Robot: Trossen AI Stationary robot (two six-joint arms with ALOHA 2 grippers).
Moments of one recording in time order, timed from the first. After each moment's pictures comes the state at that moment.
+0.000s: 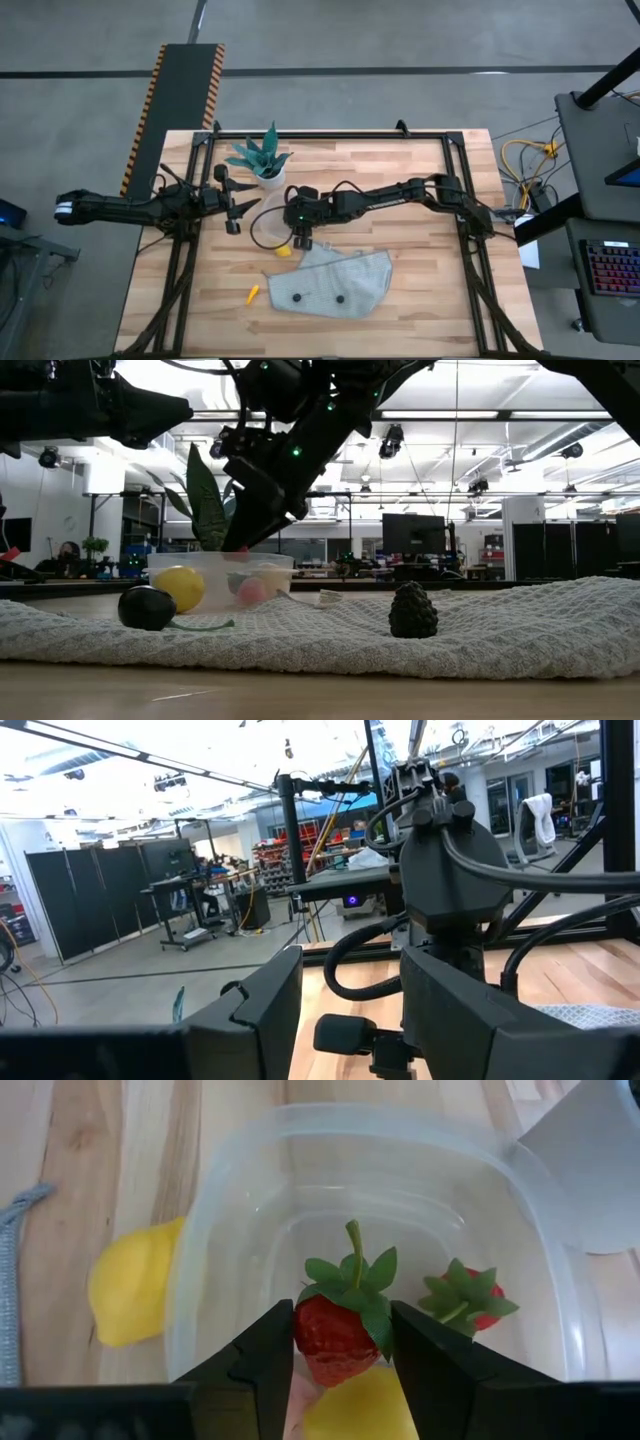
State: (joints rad) left arm 0.01 0.48 0.11 0.51 -0.20 0.23; right arm 0.02 2.20 1.70 -0.36 0.13 0.02
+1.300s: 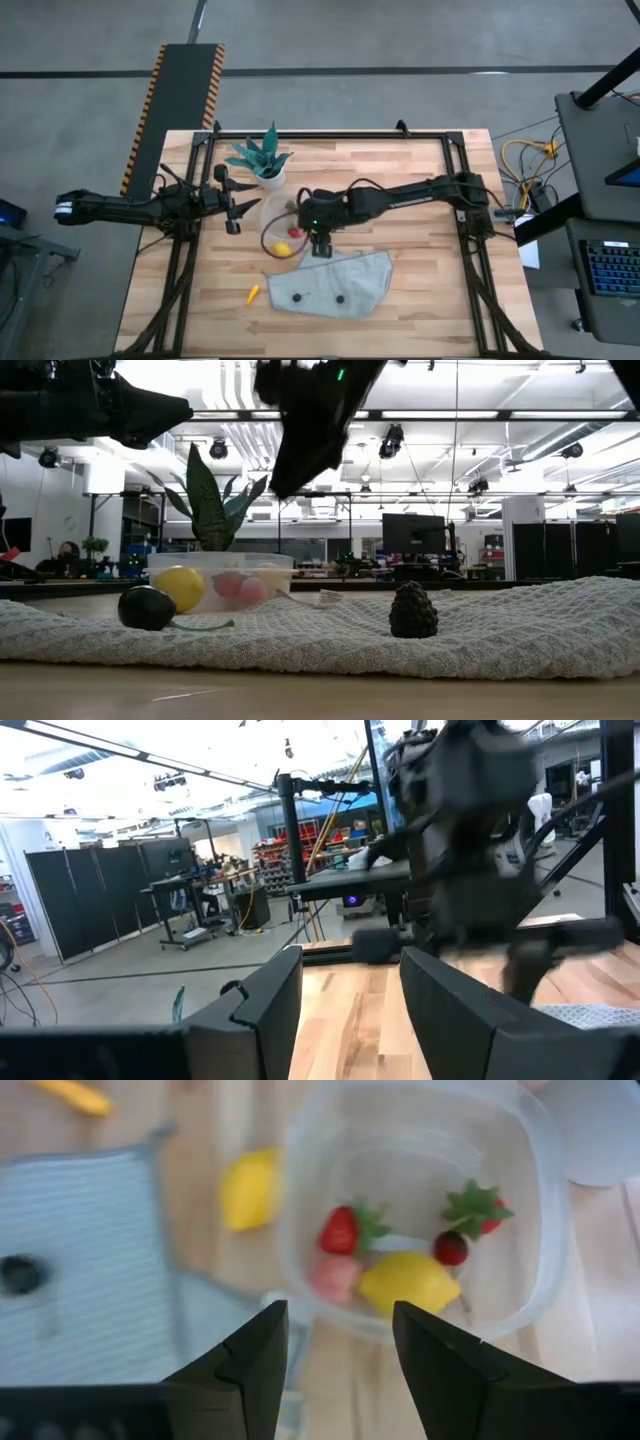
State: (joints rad) left arm 0.01 0.48 0.11 0.51 -0.20 0.23; right arm 0.08 2.02 1.71 -0.69 0.08 0.07
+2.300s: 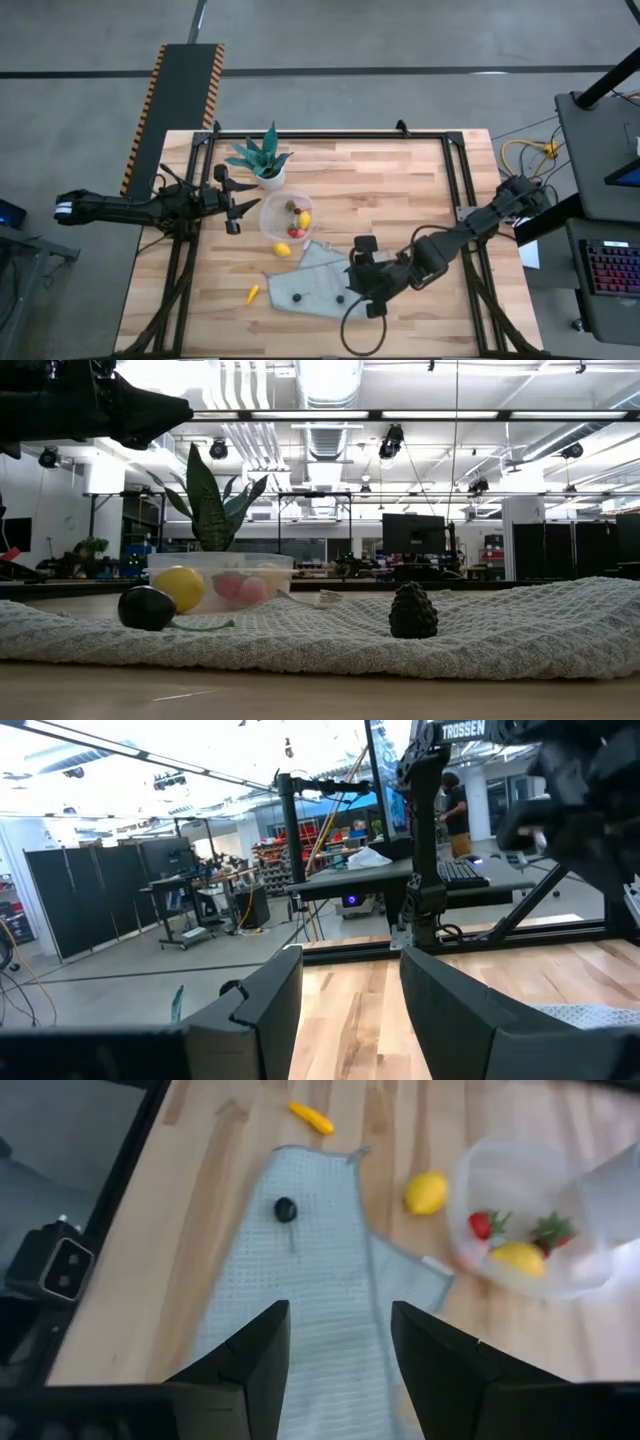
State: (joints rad) left arm 0.01 0.48 0.11 0.51 -0.20 0.22; right arm 0.54 1.68 1.45 -0.67 0.34 0.24
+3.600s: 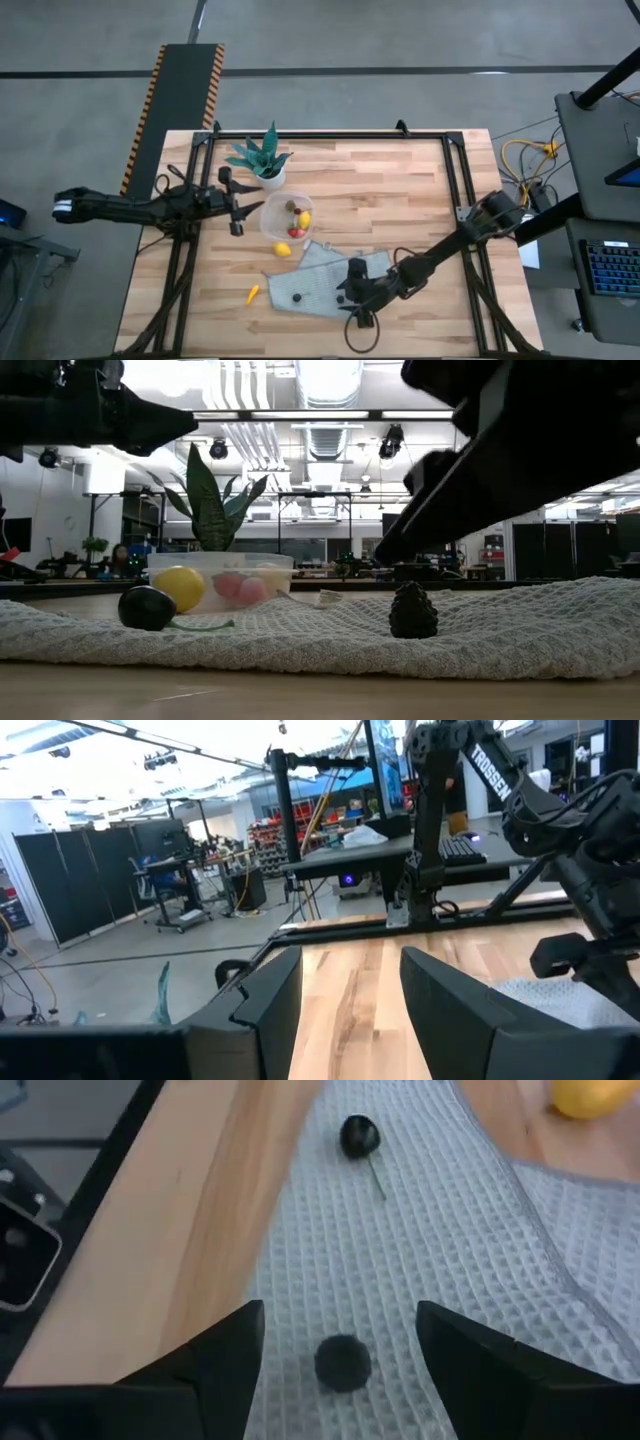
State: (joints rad) left arm 0.01 0.52 0.11 0.52 -0.20 0.22; right arm 0.56 1.89 0.96 0.22 0.29 0.38
